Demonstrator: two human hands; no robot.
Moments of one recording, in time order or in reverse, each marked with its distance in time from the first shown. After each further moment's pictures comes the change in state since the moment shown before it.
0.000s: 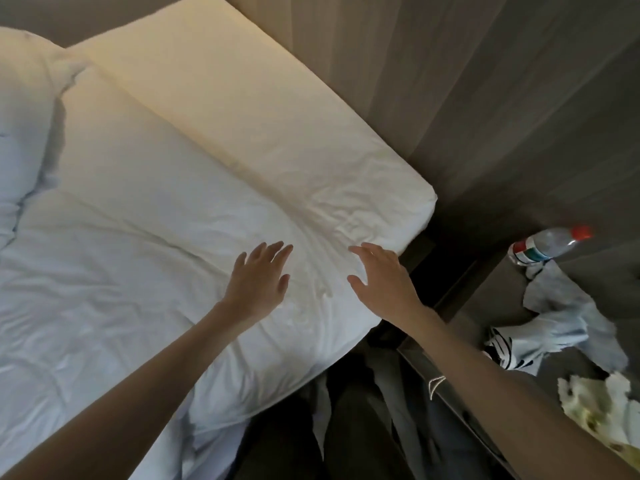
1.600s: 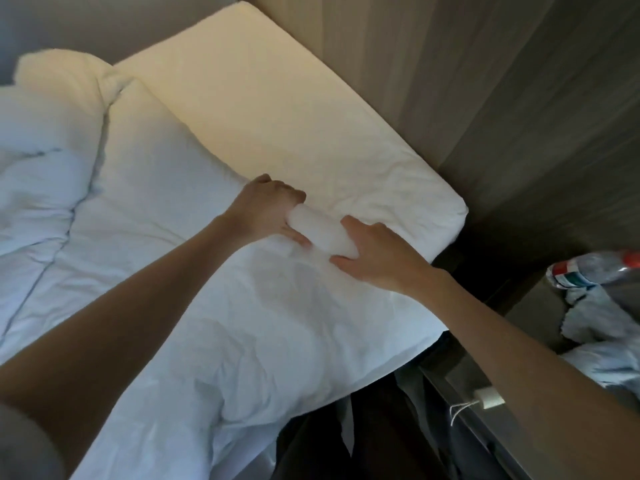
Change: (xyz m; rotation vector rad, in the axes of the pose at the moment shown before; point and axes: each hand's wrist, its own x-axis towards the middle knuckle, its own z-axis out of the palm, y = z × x) left_hand 0.087 -0.031 -0.117 0.289 0.130 0.326; right_hand 0.040 -0.051 -0.078 0.082 -0.052 -0.382
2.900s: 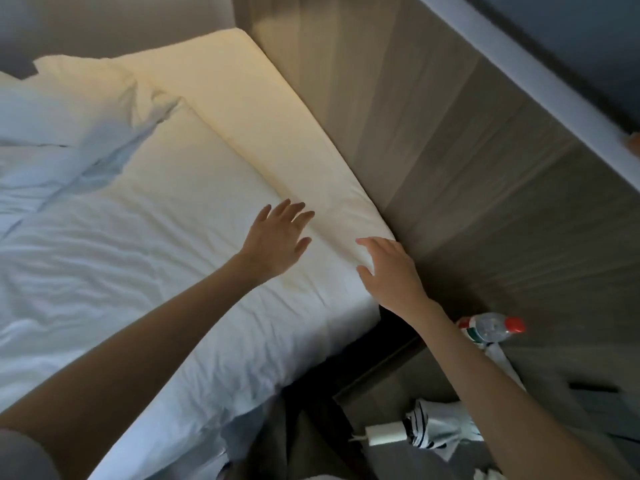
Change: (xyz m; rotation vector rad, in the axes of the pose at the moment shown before) left_hand 0.081 0.144 -0.034 -0.221 0.043 -0.372; right_hand -0.045 0.149 -0.085 -0.188 0.118 0.137
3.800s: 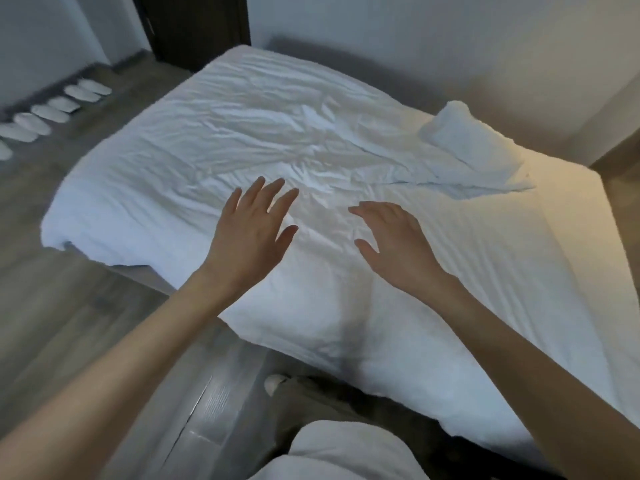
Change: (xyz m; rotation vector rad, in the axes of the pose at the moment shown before) left_hand -0.725 -0.192 -0.043 0.087 0.624 -0.927; right_hand -0.261 -0.576 0.150 -0.185 -0.082 -1.112
